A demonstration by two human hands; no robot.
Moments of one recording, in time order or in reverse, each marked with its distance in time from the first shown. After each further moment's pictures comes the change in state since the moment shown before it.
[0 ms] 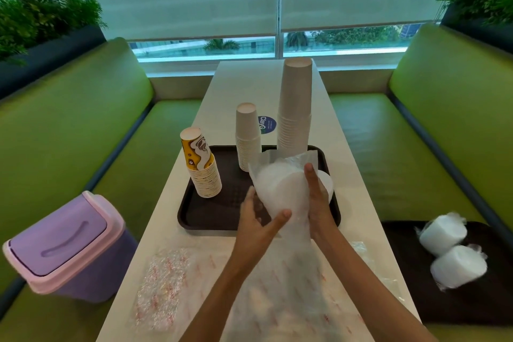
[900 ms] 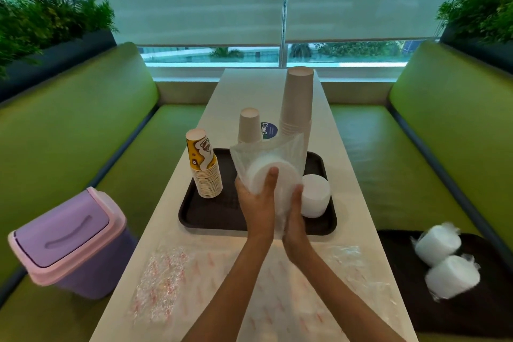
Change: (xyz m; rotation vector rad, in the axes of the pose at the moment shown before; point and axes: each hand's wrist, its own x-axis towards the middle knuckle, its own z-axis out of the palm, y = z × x) left_hand 0.010 0.045 0.030 -0.309 0.473 0.132; right_hand -0.043 0.028 0.013 0.021 -0.074 -0.013
